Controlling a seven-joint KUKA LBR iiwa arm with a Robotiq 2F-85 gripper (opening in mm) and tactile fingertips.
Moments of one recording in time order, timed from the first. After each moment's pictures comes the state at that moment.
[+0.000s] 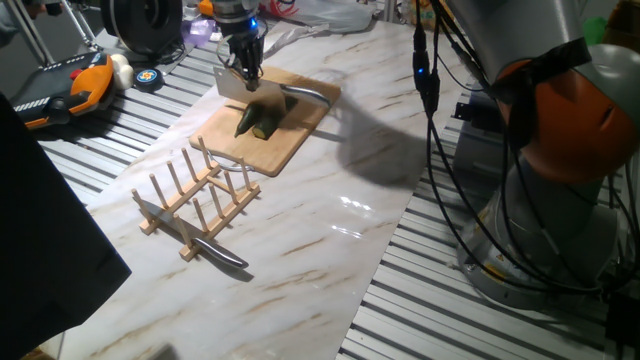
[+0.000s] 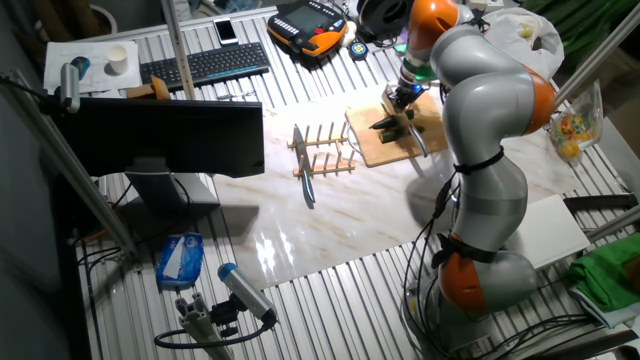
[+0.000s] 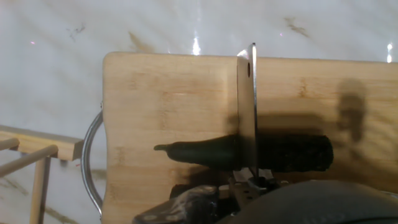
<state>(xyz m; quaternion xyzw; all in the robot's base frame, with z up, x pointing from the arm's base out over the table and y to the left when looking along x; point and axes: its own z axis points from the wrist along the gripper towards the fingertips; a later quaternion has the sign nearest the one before) 0.638 -0.124 0.116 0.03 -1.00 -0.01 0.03</state>
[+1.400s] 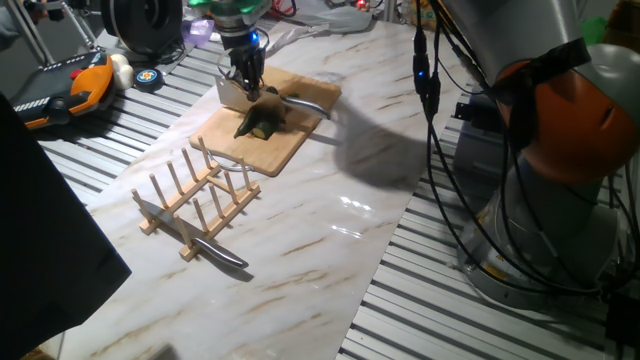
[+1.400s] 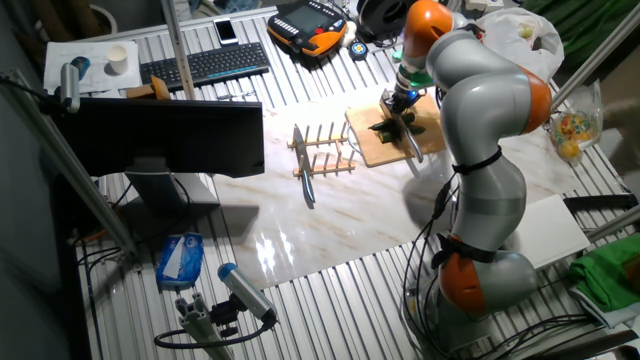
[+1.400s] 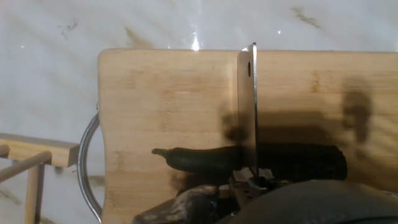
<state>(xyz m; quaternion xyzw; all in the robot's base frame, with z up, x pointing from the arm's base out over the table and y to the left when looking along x) 0.631 -0.117 0.098 0.01 -1.00 -0.01 0.03</state>
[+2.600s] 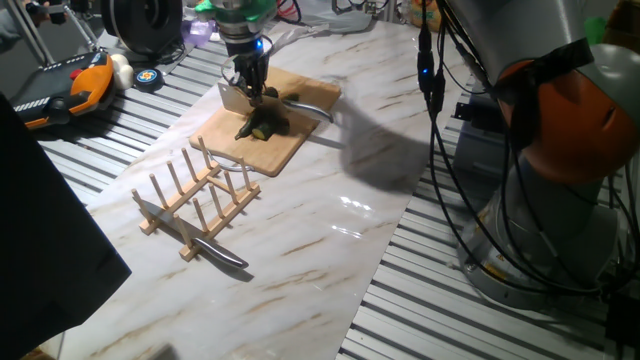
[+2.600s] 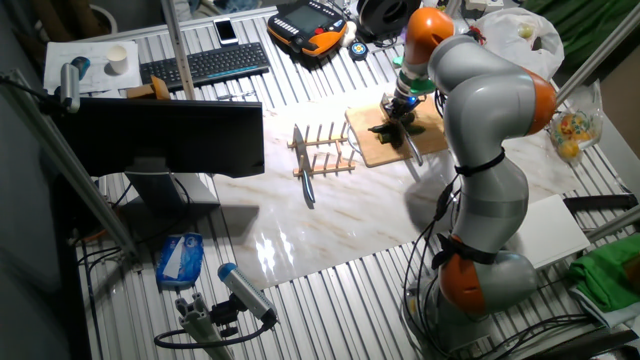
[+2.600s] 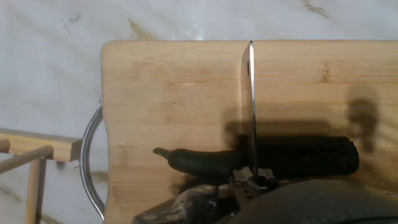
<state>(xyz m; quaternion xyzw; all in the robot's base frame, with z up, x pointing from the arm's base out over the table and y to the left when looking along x) 0.616 -0.114 0.089 0.01 -1.00 -0.01 0.02</state>
